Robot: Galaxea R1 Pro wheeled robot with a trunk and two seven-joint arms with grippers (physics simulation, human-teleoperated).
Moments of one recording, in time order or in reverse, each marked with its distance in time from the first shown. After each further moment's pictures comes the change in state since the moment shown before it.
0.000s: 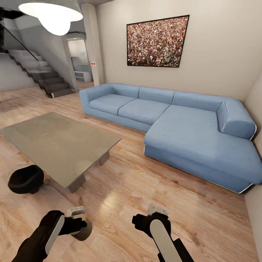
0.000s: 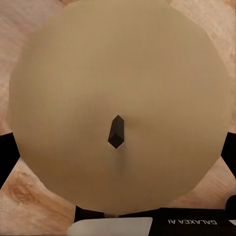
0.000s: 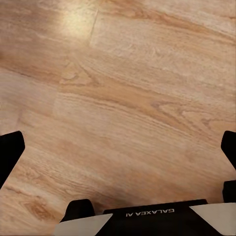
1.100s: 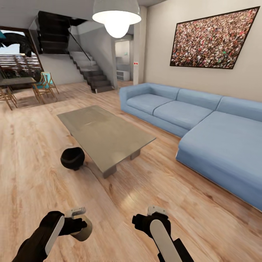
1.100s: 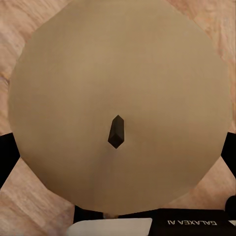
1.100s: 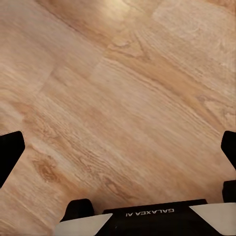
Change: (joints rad) left arm 0.000 0.001 -0.001 0.012 0.001 -0.014 -0.005; right arm 0.000 0.000 0.000 0.000 0.000 0.001 0.000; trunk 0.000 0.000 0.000
